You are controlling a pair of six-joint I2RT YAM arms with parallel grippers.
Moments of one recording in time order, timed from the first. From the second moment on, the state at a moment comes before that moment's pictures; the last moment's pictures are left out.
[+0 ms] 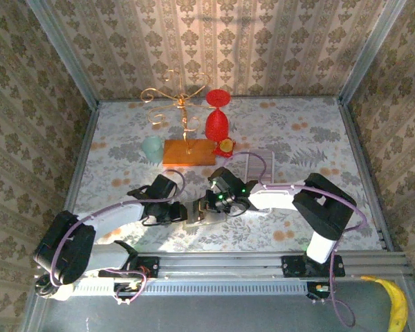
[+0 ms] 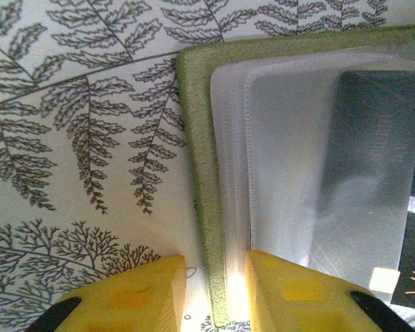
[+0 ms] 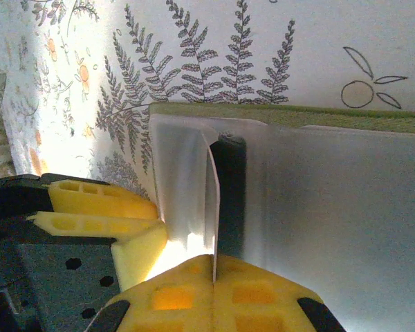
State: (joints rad) left arm -0.64 1.25 0.49 -0.45 0.33 -0.70; right arm 0.86 1.74 0.86 0.01 -0.38 0.99
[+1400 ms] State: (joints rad) left arm -0.63 1.17 0.44 -0.40 0.34 -0.76; right arm 0.89 1.82 1.00 -0.18 -0.34 0.87
